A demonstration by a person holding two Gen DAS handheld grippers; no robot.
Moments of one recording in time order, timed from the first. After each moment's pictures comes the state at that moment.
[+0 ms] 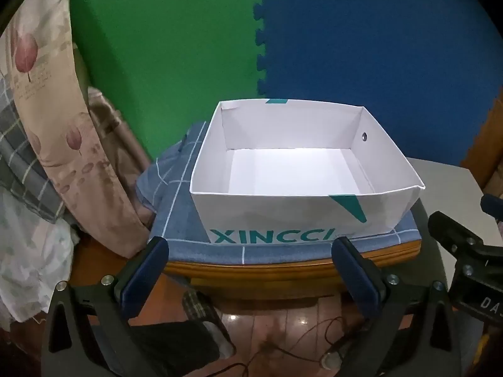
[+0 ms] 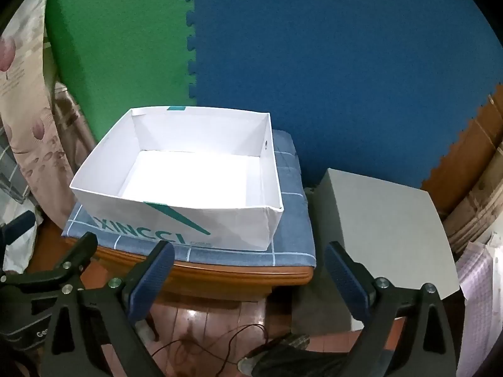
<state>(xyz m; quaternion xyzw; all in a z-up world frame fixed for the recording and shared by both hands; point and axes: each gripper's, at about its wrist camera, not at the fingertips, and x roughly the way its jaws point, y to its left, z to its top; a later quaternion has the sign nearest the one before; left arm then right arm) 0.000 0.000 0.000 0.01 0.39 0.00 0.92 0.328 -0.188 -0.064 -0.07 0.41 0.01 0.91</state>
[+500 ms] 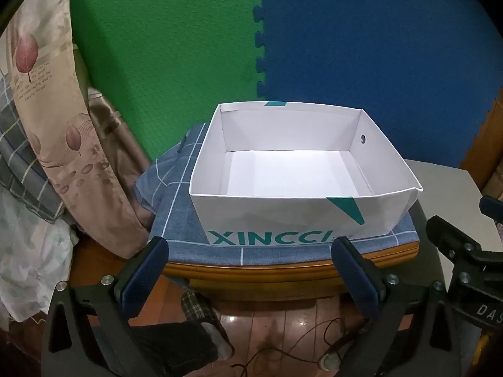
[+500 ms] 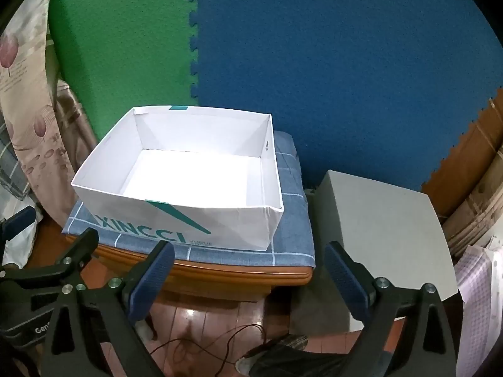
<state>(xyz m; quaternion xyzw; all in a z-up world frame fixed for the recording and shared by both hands) 0.001 0.001 0.004 0.02 0.39 0.00 0.92 0.328 -0.189 -0.065 -0.07 0.41 0.01 0.91</state>
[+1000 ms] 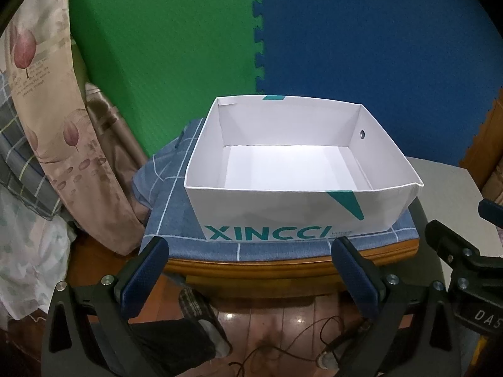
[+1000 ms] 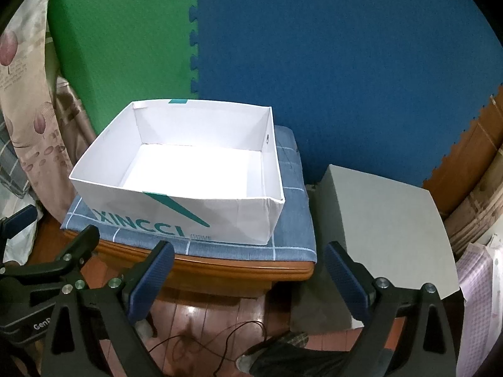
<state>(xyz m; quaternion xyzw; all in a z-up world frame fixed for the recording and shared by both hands) -0.001 -0.002 -0.004 0.01 0.40 -0.01 0.92 0.326 -0.189 -0.070 -0.07 0.42 0.02 0.91</state>
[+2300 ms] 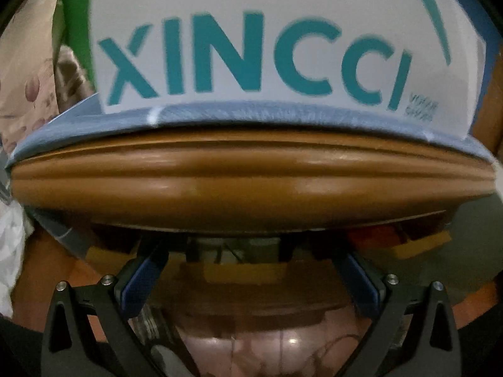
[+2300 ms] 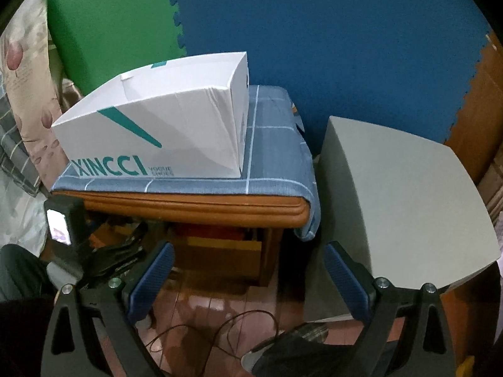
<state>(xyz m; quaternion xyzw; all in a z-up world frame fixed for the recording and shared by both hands) 0.048 -0.004 -0.221 0.00 0.35 -0.04 0.94 0.293 -0.275 -0.171 -0.01 0.42 0.06 0.91</state>
